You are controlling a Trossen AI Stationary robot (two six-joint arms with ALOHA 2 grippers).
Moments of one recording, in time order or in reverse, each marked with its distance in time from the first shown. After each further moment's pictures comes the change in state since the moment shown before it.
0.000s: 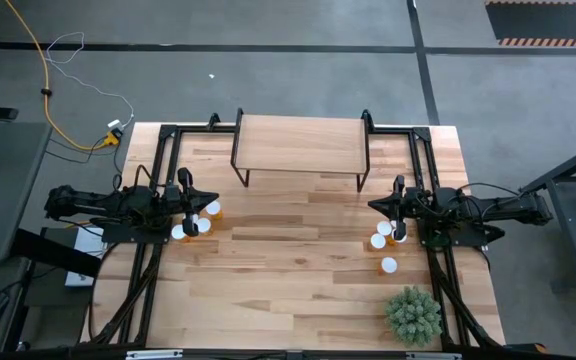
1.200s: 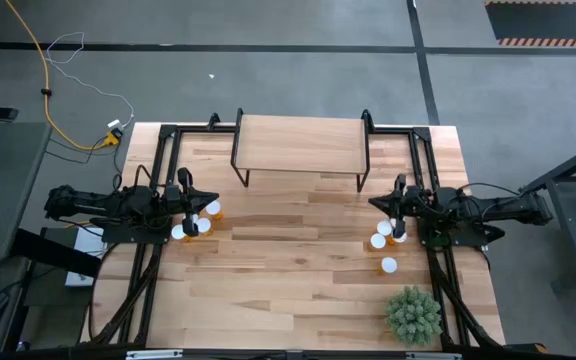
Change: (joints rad) left arm 0.000 0.000 0.000 0.000 0.000 0.000; right arm 0.000 0.001 0.000 0.056 0.060 0.003
